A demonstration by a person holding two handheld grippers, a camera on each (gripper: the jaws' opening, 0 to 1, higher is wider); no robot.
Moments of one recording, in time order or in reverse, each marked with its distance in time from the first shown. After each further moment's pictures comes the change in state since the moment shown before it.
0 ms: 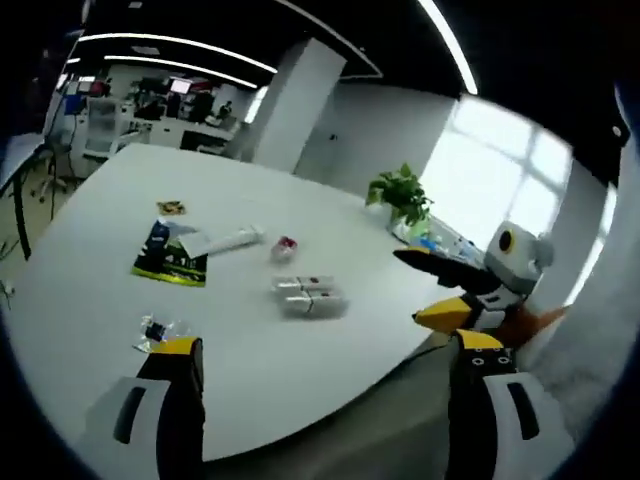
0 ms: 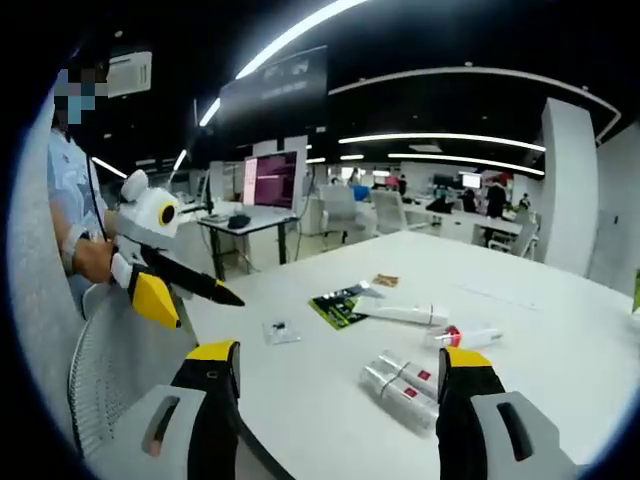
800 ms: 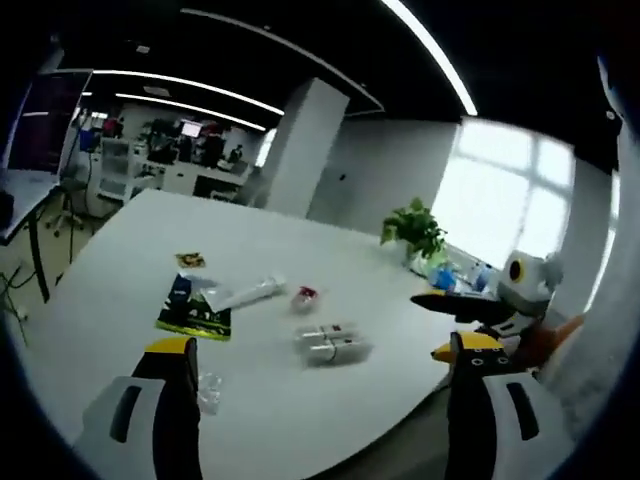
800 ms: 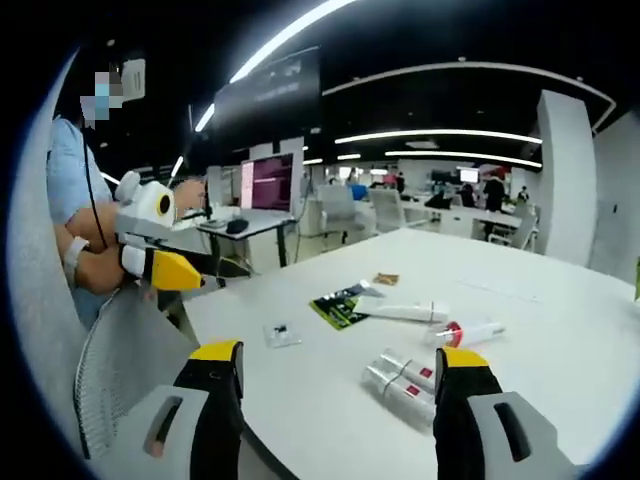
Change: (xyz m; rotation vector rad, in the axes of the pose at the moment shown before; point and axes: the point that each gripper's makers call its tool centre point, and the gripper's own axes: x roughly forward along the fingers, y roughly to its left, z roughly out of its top) left arm -0.006 0.012 0.042 0.174 -0.162 0.102; right arm -0.001 -0.006 0.003 0.076 -0.010 0.004
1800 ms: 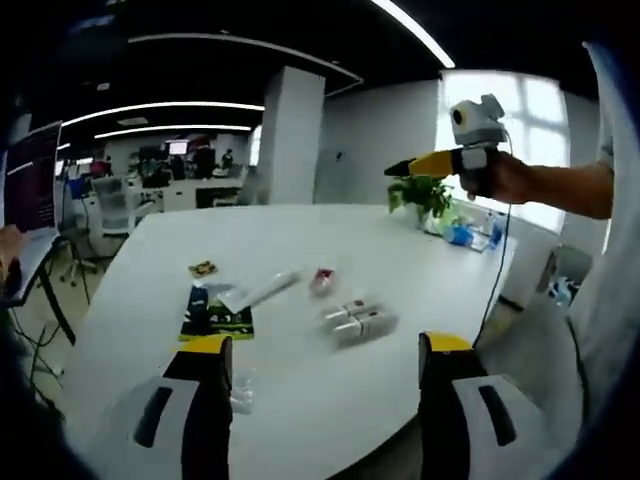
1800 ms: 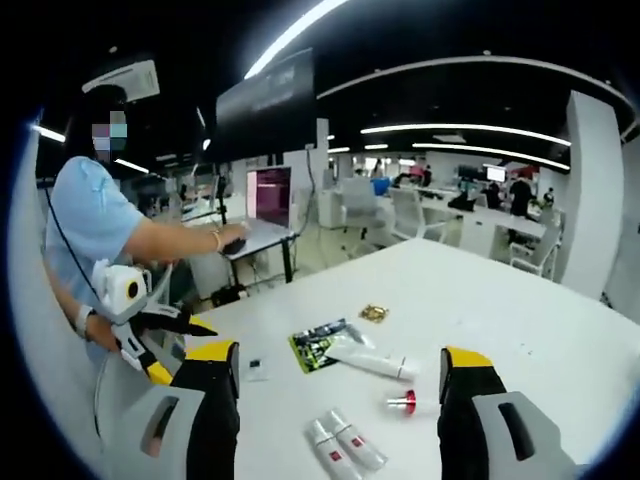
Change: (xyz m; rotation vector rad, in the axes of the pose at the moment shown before) left arm -0.001 0.012 -0.017 0.263 0.078 0.088; right arm 0.035 -0.080 0.119 -0.098 0.088 0.127
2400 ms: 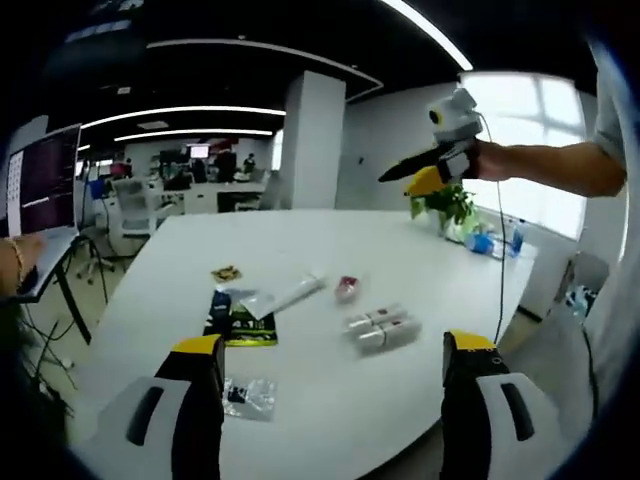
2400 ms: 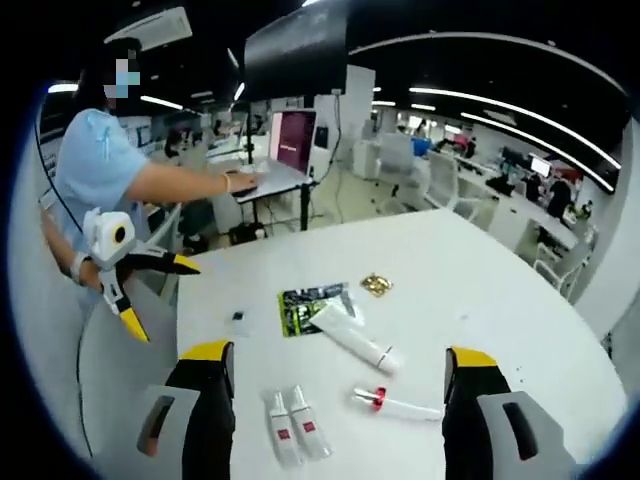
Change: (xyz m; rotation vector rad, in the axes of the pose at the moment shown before) left arm 0.000 0.021 0.010 -0.055 -0.052 0.092; right arm 0.046 -0.036 -0.009 -0.261 0.297 0.147
